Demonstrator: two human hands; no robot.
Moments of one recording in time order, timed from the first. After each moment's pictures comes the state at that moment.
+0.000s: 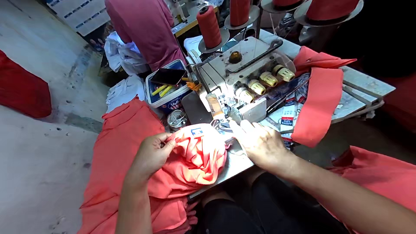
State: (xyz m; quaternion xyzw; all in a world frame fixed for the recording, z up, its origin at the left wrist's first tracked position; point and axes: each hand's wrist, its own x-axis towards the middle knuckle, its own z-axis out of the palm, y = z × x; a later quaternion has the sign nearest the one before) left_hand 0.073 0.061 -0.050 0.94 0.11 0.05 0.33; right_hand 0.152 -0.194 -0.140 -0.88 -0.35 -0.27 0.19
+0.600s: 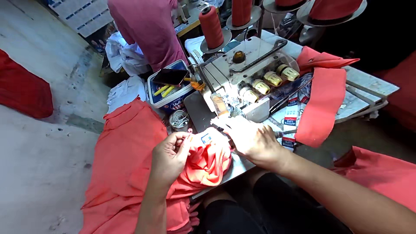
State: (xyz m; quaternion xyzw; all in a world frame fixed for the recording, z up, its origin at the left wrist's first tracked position) left_hand 0.068 0.029 -0.075 0.89 0.04 0.20 0.40; right_hand 0.156 -0.176 -0.130 -0.84 -0.37 -0.23 0.32
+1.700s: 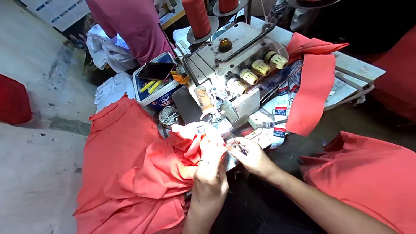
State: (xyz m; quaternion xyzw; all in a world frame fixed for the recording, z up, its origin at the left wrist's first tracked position) left_hand 0.045 -0.058 -0.135 0.92 -0.08 0.25 0.29; right_hand 0.115 -0.195 -0.191 -0.72 -0.13 0.12 0.67
